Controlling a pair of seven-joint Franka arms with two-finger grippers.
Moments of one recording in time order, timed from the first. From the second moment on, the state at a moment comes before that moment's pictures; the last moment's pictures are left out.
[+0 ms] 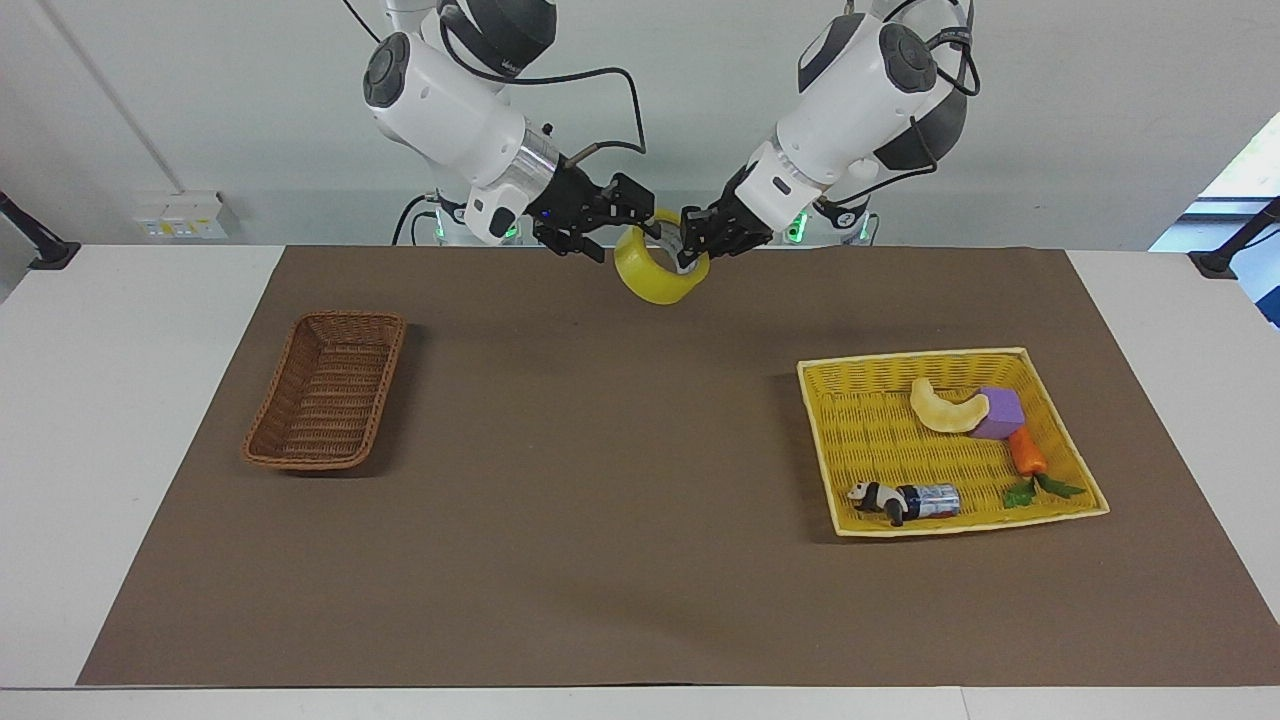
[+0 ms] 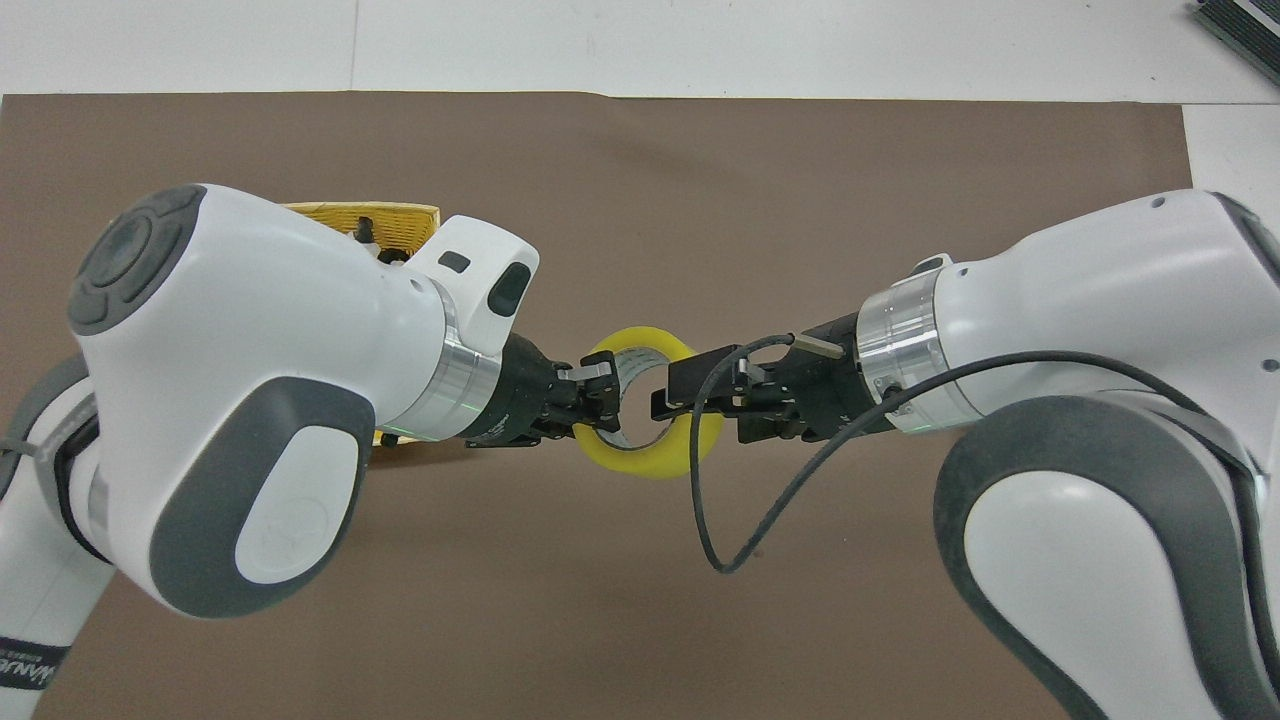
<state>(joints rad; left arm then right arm) -0.31 0.03 -0.22 -1.71 -0.52 1.83 -0.62 0.37 -0.01 -0.02 -1.79 0.71 1.81 0.30</state>
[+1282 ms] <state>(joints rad) -0.31 0.03 -0.21 -1.71 -0.51 1.84 -0.62 0.36 -0.03 -0.03 -1.80 0.57 1.81 0.34</state>
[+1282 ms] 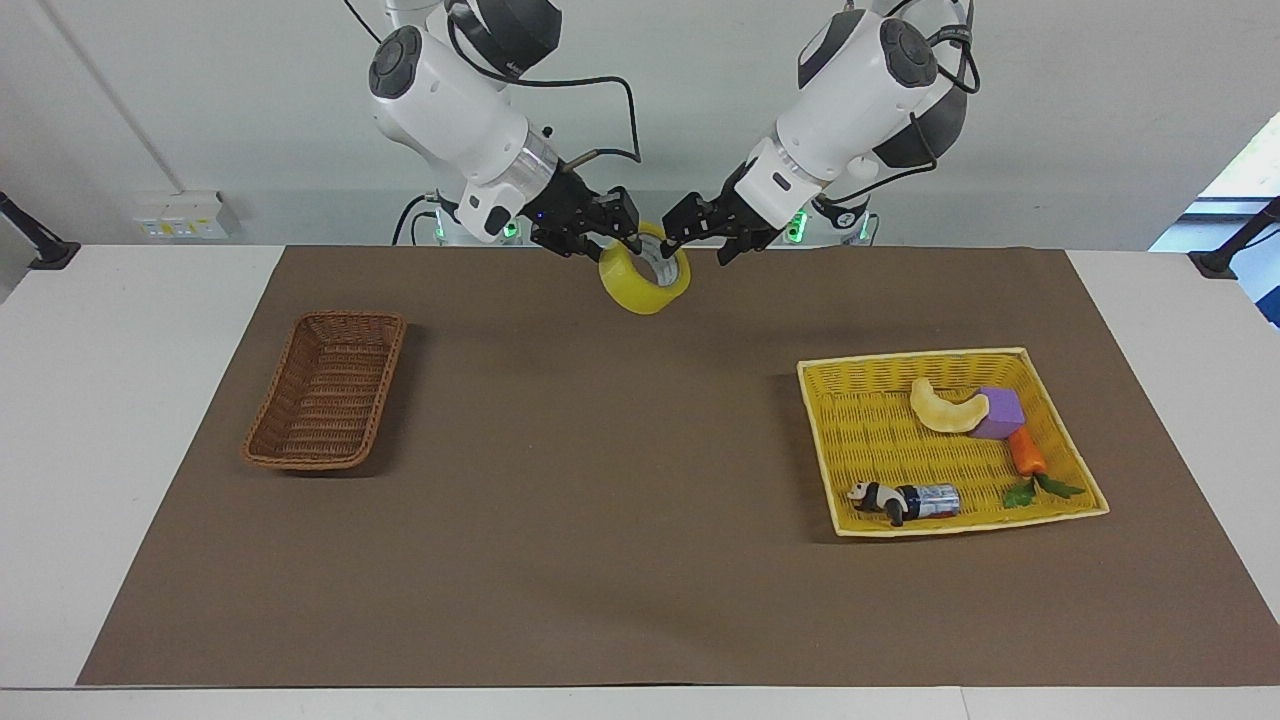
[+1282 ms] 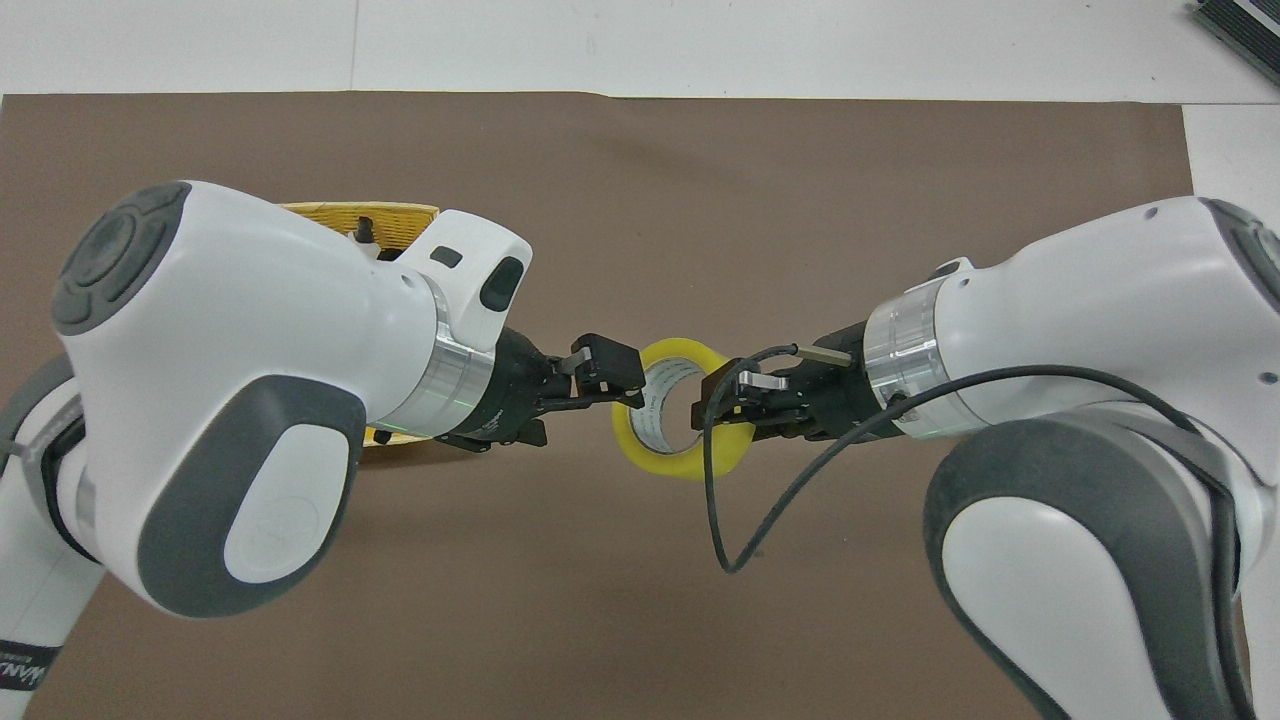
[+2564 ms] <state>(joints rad) 0.11 0.02 -0.19 -1.68 -0.11 1.66 -0.07 -0.42 0.13 -0.04 -1.93 0.45 1.80 -0.37</state>
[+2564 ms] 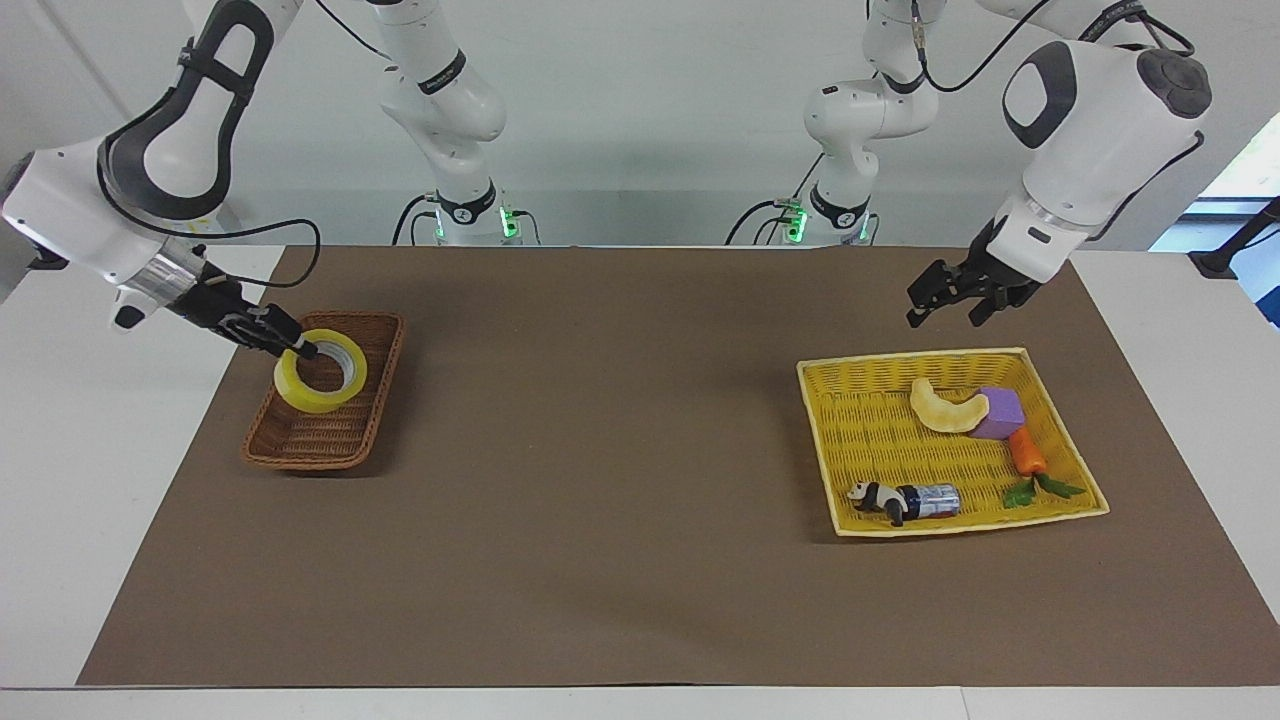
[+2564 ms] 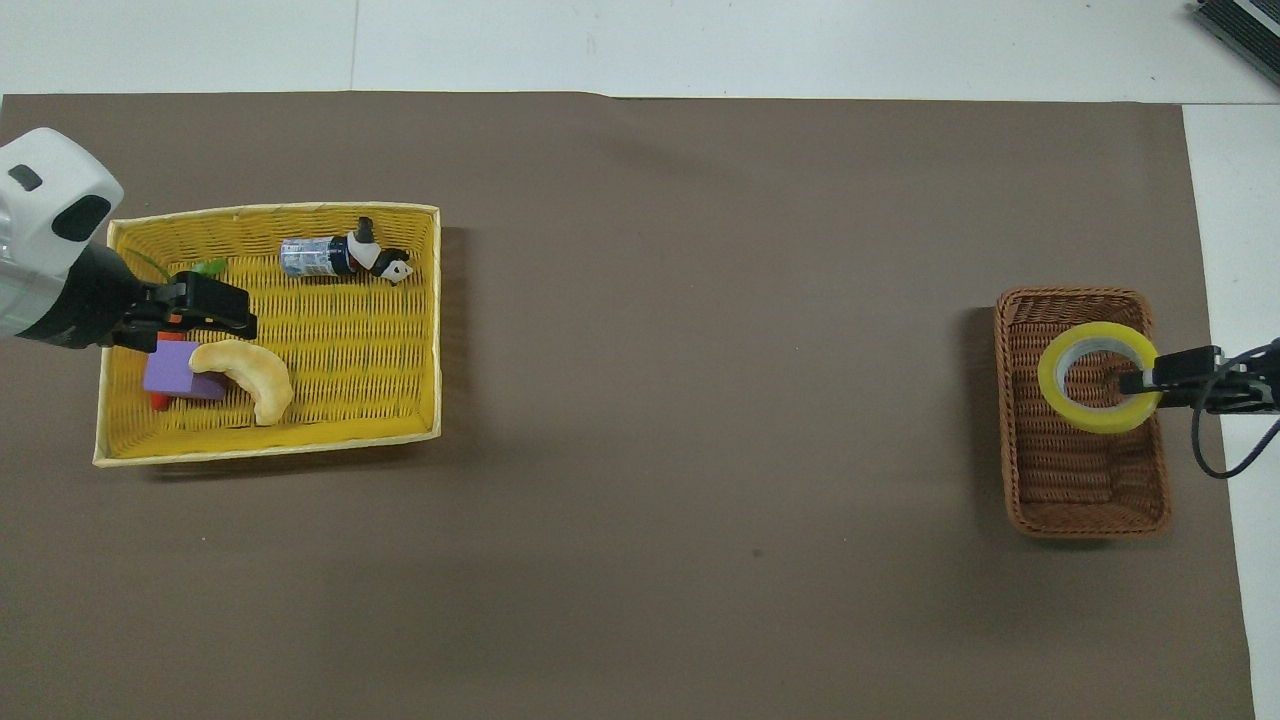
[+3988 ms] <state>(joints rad) 0.11 -0.03 -0.14 -1.64 -0.01 1.55 0.04 -0.43 0.15 -0.04 -2.05 0.39 1.98 -0.52</state>
